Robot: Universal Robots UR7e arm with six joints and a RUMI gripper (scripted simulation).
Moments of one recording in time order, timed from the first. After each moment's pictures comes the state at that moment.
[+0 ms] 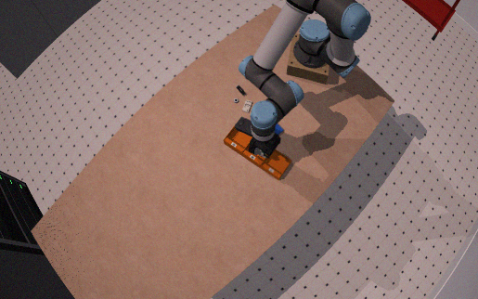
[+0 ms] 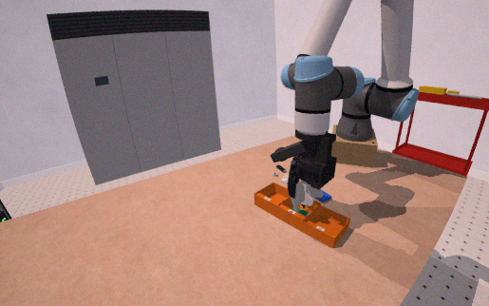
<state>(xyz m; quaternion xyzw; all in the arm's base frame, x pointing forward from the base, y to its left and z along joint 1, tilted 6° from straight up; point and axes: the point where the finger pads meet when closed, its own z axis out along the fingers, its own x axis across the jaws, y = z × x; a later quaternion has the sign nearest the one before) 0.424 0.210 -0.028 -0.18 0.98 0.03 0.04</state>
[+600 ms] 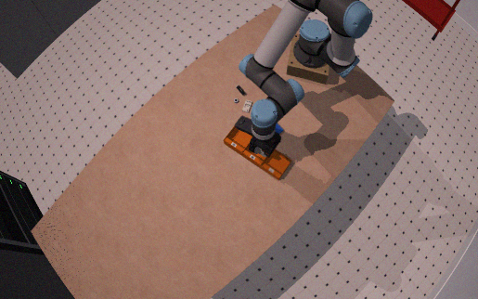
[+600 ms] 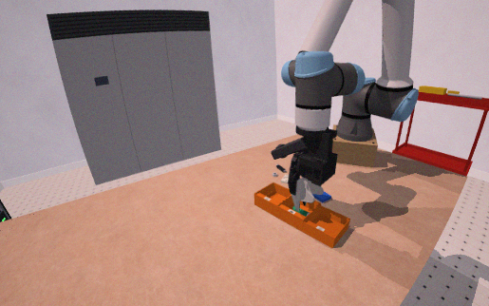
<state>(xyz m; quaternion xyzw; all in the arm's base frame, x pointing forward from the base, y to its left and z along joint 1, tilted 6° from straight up) 0.422 0.209 -0.020 -0.18 0.98 0.03 0.04</state>
